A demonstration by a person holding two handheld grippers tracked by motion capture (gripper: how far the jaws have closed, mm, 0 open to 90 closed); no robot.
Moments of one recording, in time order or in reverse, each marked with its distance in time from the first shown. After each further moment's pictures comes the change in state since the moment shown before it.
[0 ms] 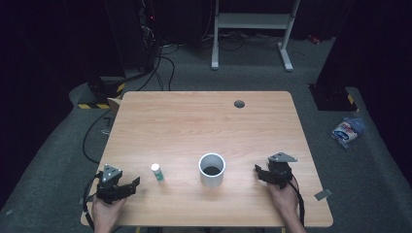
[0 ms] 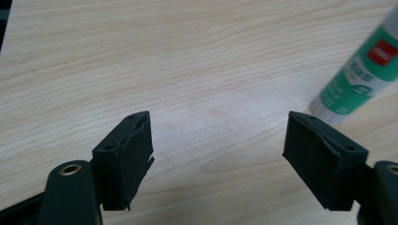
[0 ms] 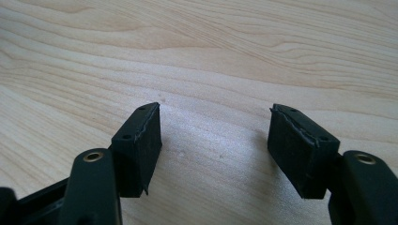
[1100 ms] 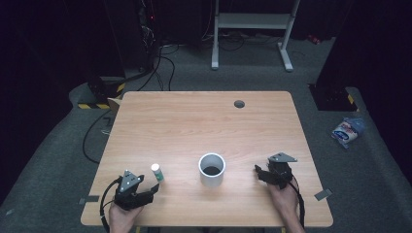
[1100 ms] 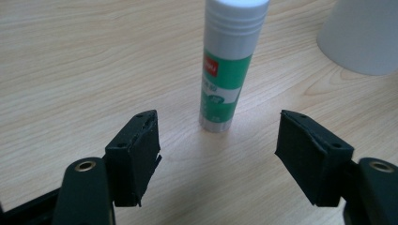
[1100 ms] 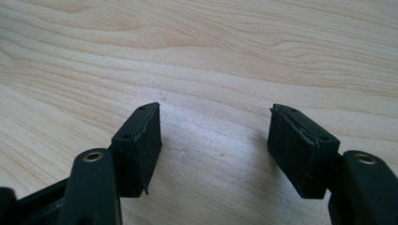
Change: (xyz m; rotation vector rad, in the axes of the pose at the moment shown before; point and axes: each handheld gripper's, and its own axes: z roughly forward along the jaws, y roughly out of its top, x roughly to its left) left arm -0.058 0.004 0.004 -0.050 -0.142 0.099; right arm 0.000 -0.001 0.000 -0.003 -0.001 -0.010
